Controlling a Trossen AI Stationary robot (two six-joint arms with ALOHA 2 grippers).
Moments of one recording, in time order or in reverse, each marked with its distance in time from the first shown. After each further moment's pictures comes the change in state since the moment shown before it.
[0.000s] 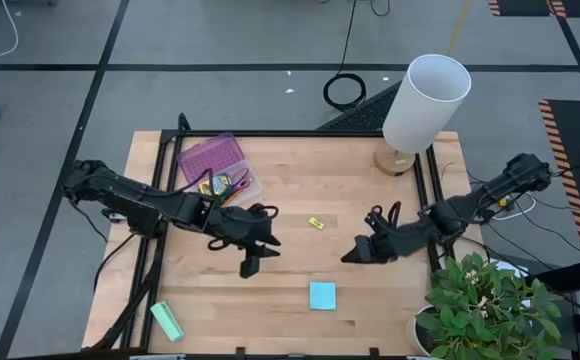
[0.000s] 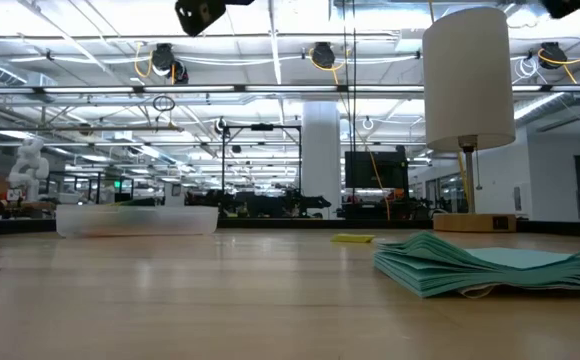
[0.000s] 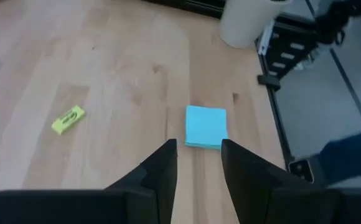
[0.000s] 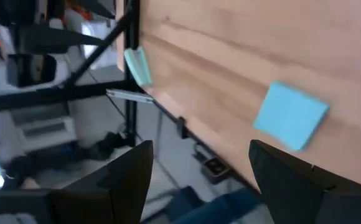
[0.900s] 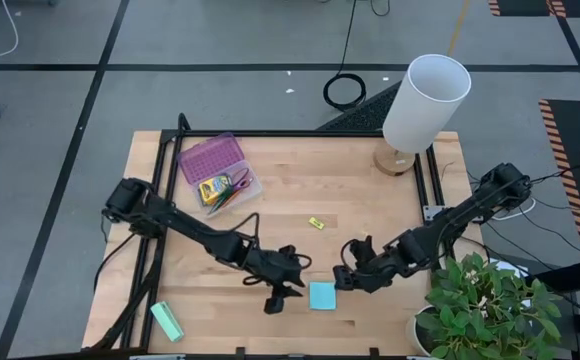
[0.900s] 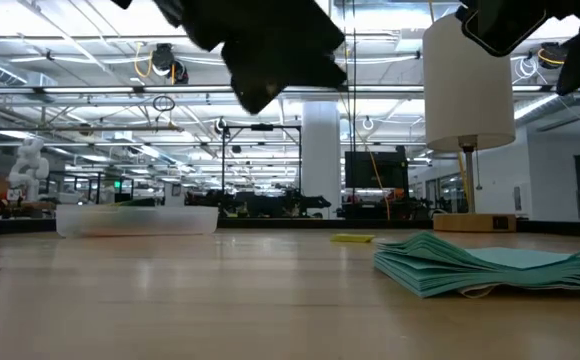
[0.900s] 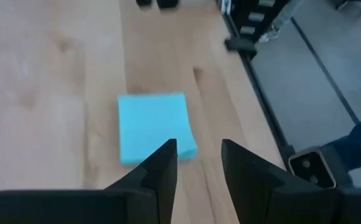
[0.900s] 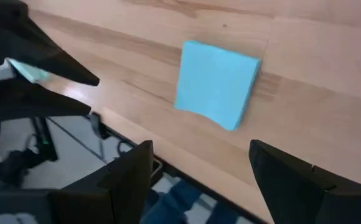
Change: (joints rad) left arm -0.102 0.415 0.000 0.422 0.097 0.036; right arm 0.061 0.313 0.000 0.014 -0.105 0.198
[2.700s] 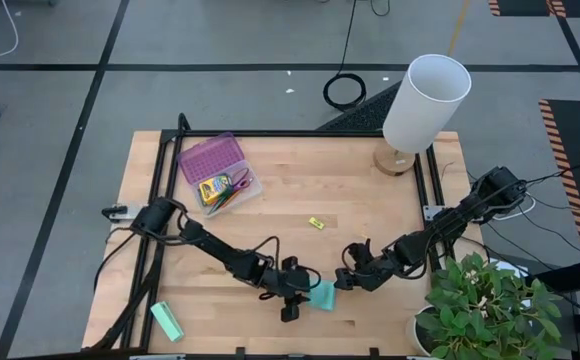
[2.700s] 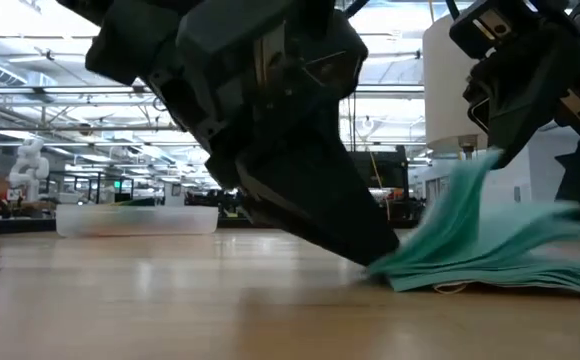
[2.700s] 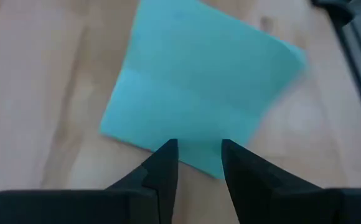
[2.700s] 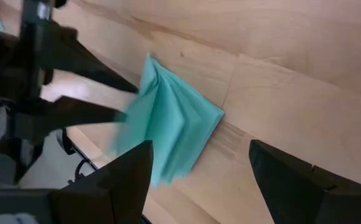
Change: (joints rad) left arm -0.037 0.281 0.056 0.122 -0.153 -0.164; right arm 0.000 0.070 -0.304 0.419 0.056 -0.116
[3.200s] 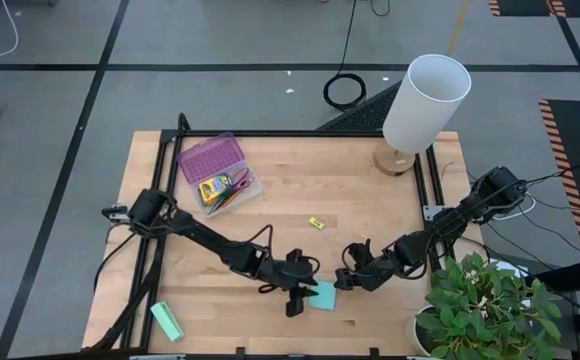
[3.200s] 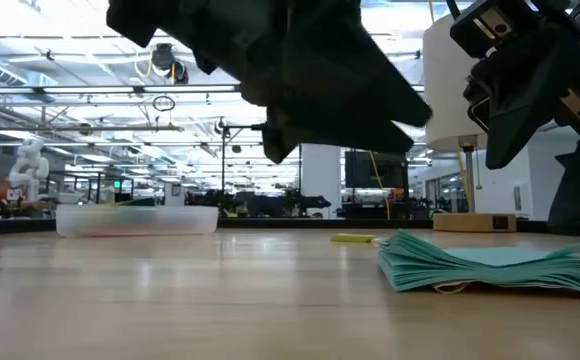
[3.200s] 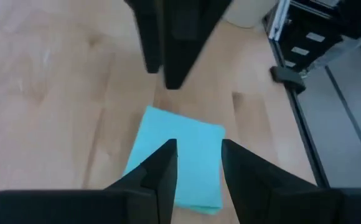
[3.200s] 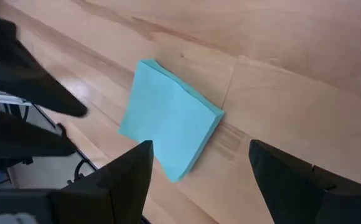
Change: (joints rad) left arm 0.027 -0.090 0.001 0.050 -0.006 -0.001; right arm 0.000 0.000 0.000 -0.002 0.005 -0.004
